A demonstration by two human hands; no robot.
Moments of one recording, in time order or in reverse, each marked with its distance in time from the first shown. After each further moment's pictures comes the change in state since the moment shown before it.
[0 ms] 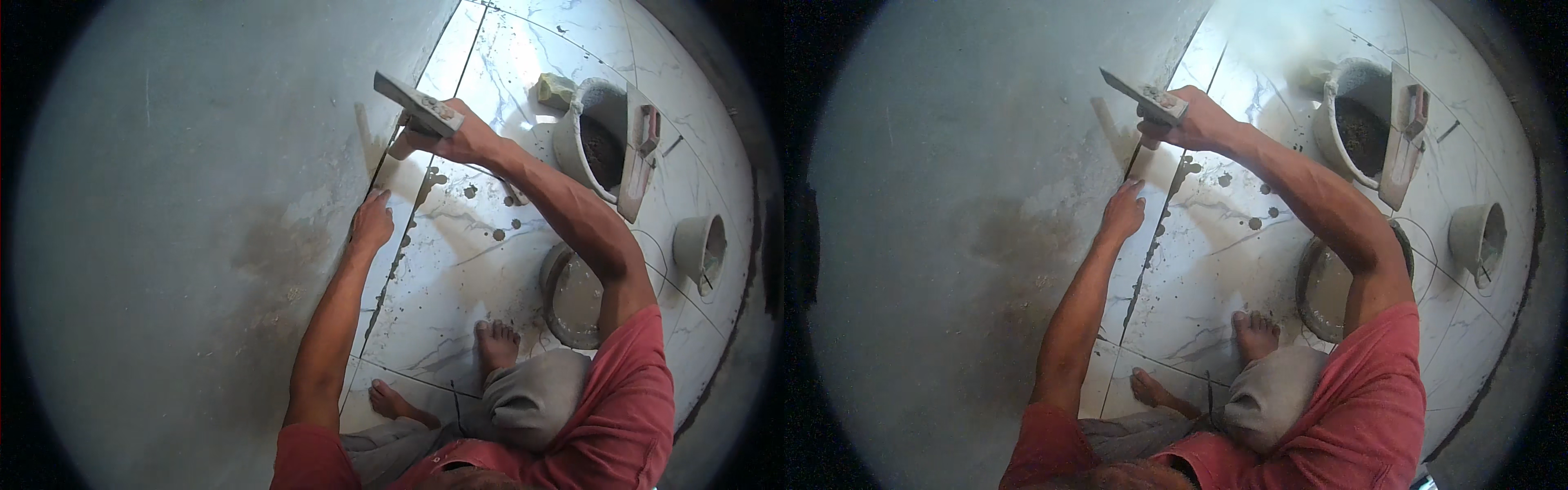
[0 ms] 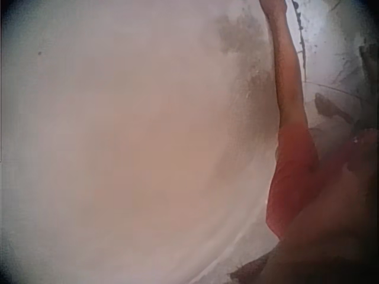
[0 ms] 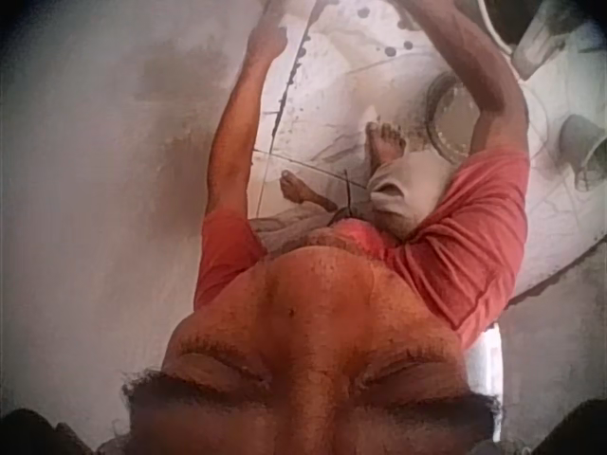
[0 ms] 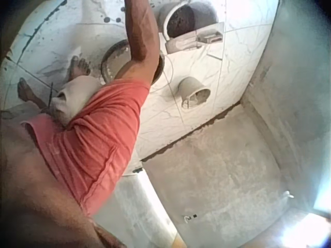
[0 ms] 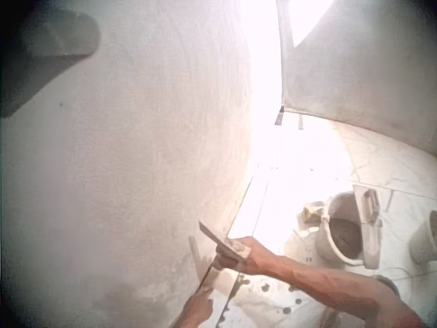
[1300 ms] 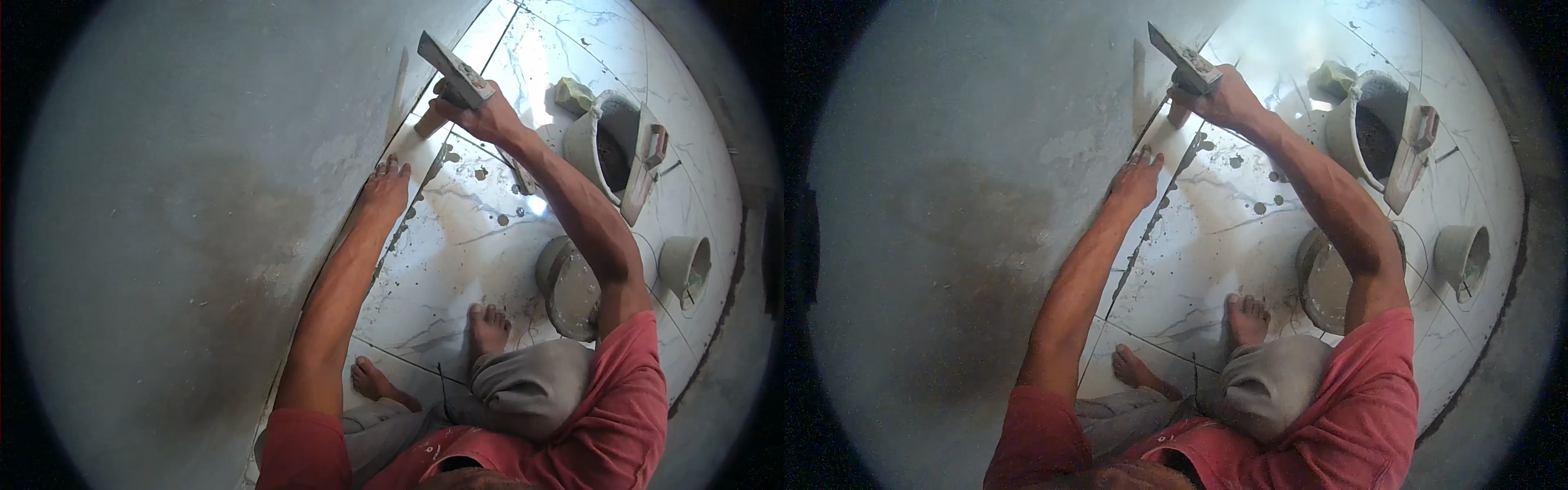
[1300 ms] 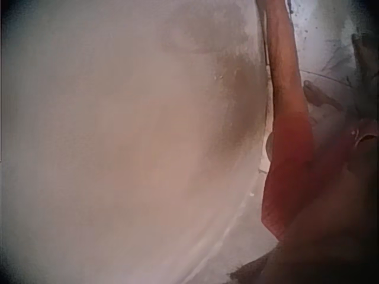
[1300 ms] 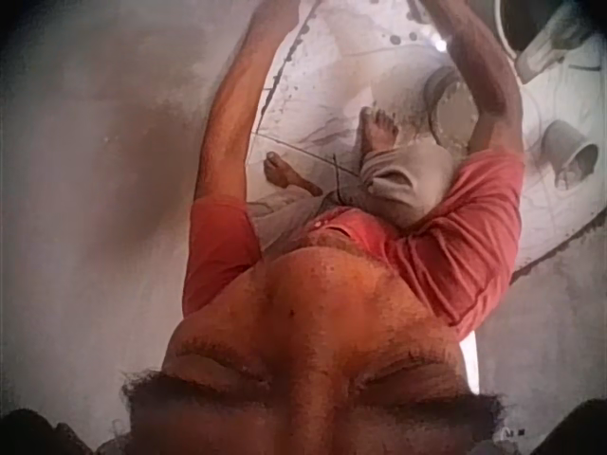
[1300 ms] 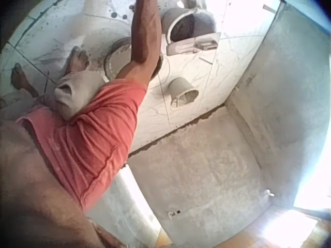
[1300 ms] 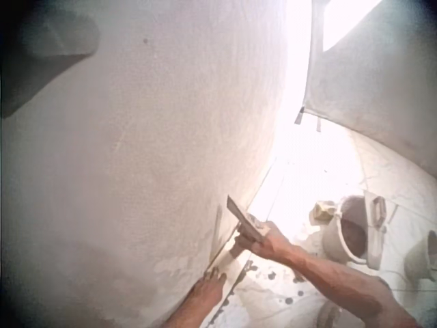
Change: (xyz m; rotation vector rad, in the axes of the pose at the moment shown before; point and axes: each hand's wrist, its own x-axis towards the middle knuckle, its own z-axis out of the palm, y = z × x) left_hand -0.006 0.014 0.003 0.421 -0.171 0.045; right_hand -0.001 -0.016 0.013 -0.105 -0.018 0.131
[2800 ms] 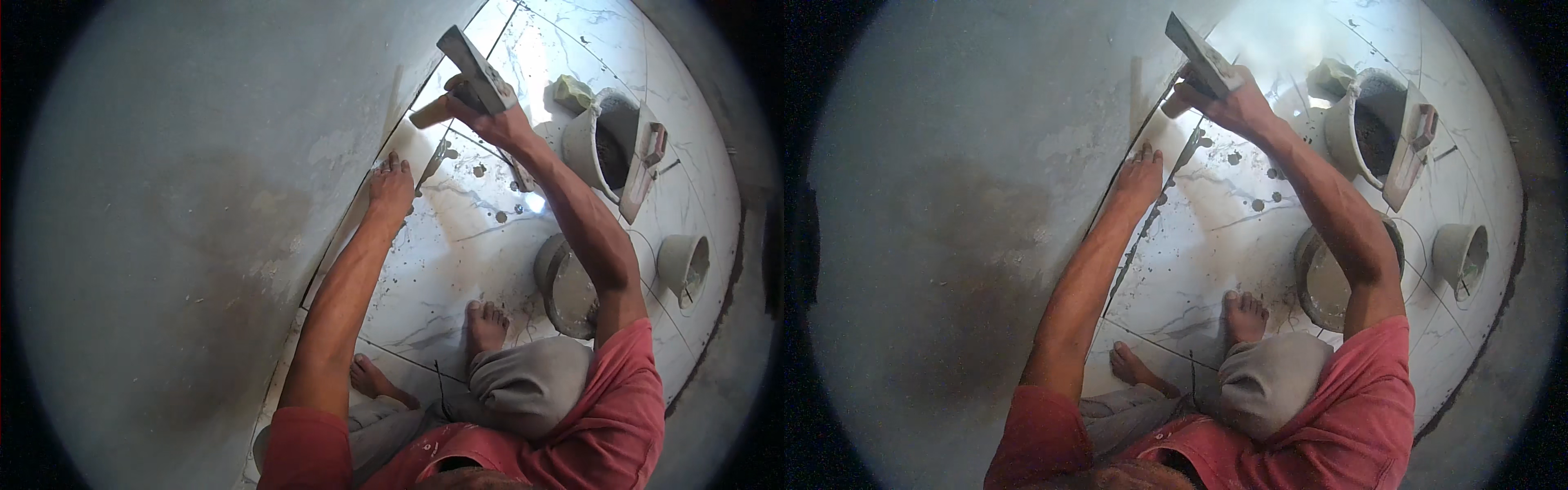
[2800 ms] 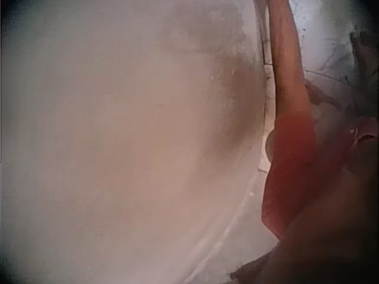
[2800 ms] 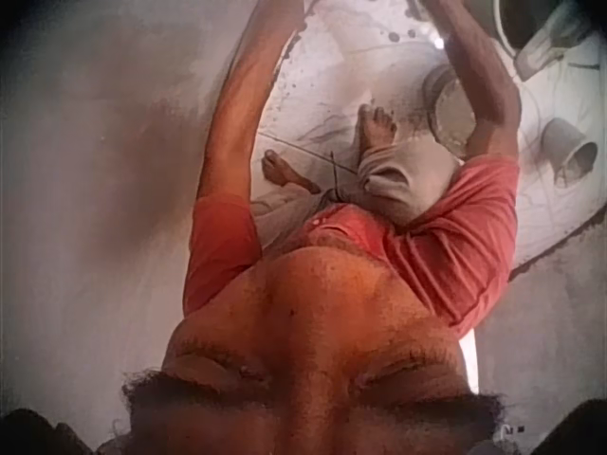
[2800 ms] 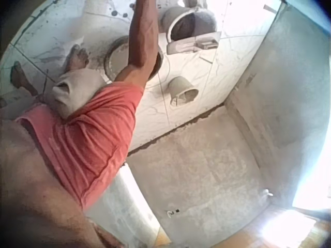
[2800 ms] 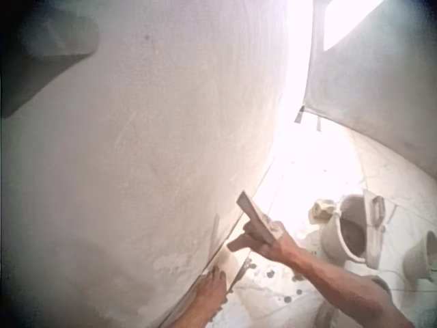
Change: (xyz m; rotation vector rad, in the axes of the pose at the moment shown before) left_hand 0.005 0.009 0.008 0.073 0.007 -0.053; right_hand -0.016 -0.011 -0.006 0.126 0.178 -0.032
